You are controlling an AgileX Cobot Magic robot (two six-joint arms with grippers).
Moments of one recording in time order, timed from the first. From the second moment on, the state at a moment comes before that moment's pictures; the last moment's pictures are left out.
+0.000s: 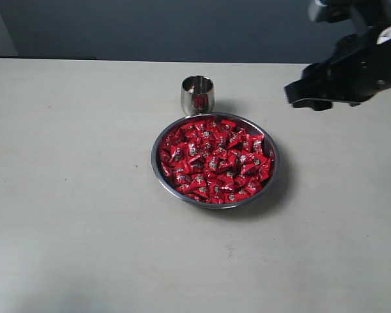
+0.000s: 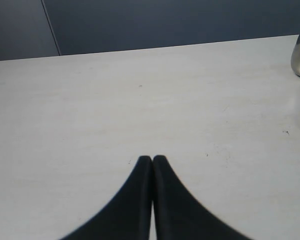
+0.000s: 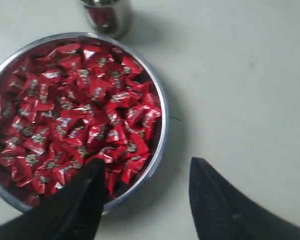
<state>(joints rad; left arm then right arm) 0.11 0.00 0.01 0.03 0.34 0.03 0.46 1.43 -1.02 0.20 0.61 -0.27</state>
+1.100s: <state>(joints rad) 0.11 0.00 0.01 0.03 0.34 0.03 0.80 2.19 -1.64 0.07 0.85 -0.07</state>
